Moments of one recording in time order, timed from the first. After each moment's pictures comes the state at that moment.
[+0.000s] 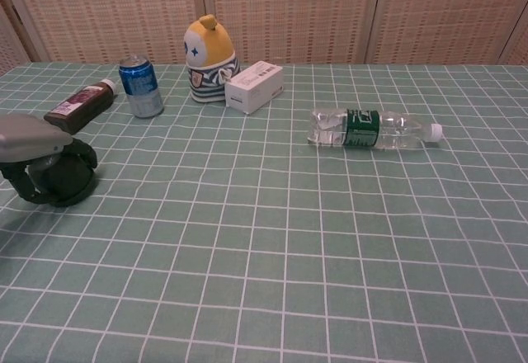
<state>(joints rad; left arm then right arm) -0.72 -1.34 -0.01 -1.36 1.08 0.72 0.50 0.07 -0.99 -0.11 -1.75 -1.70 1.40 0.05</state>
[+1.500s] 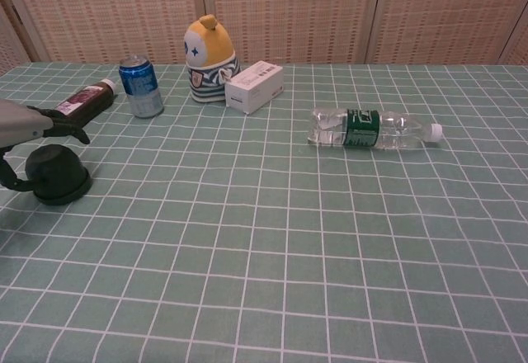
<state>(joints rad) -0.68 -1.29 0.01 -1.41 1.15 0.86 0.43 0.07 -0.98 -0.12 -1.76 -1.72 1.42 0.06</state>
